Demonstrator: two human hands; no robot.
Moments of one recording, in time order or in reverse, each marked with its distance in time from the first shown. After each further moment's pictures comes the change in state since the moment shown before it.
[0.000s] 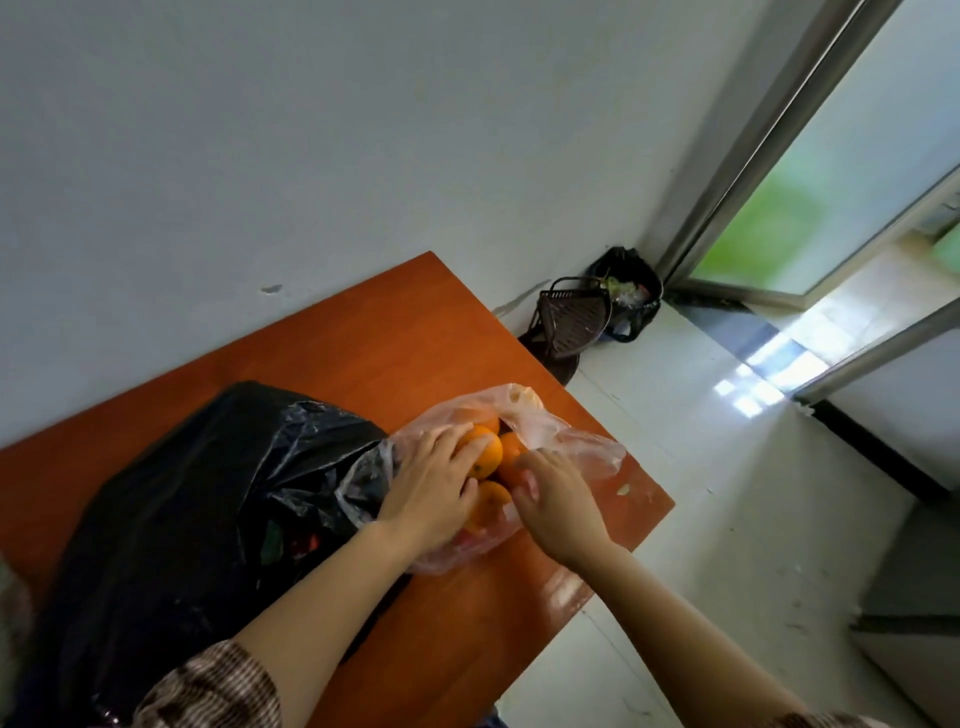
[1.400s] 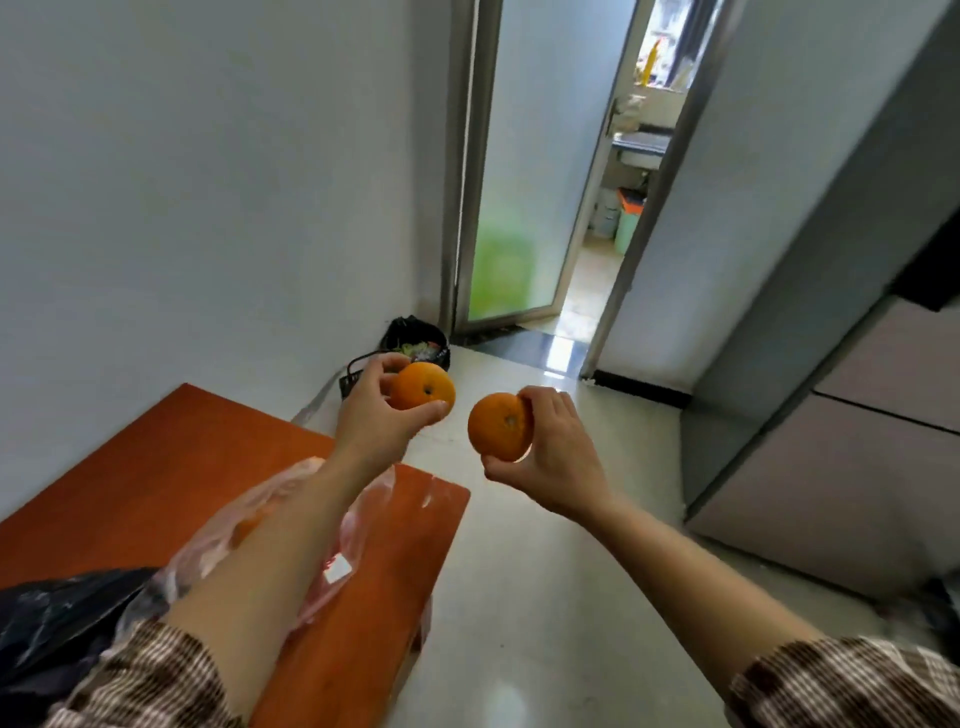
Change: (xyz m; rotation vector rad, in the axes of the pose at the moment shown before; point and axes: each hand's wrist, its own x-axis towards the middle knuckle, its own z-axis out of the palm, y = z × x) left_hand 0.055 0.209 -0.066 -0.787 0.105 0.110; right_hand -0.147 0.052 -0.183 -0.112 0.584 0.235
